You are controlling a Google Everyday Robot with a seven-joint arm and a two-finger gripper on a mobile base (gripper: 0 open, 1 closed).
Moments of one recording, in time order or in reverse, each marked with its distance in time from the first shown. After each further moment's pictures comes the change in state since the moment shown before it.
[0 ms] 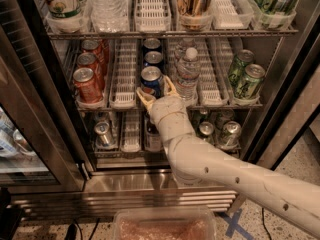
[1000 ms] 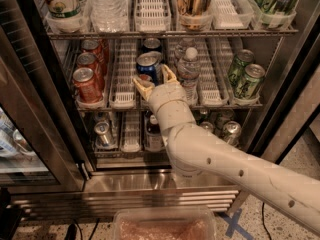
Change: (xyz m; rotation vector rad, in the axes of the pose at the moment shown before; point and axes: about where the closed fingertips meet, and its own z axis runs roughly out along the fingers) arm -0.046 -0.014 0.002 0.022 -0.037 0.108
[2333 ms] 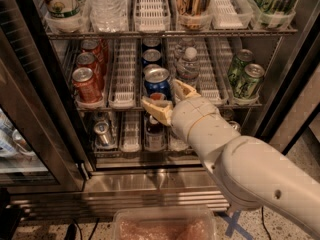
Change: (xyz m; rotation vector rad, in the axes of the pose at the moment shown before) arm -0.025 -0.007 -0.098 -0.229 0.094 0.000
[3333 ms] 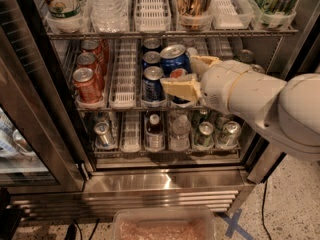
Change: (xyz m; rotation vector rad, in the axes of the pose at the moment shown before) arm -0.043 -0.047 -0.011 -0.215 0.072 -0.060
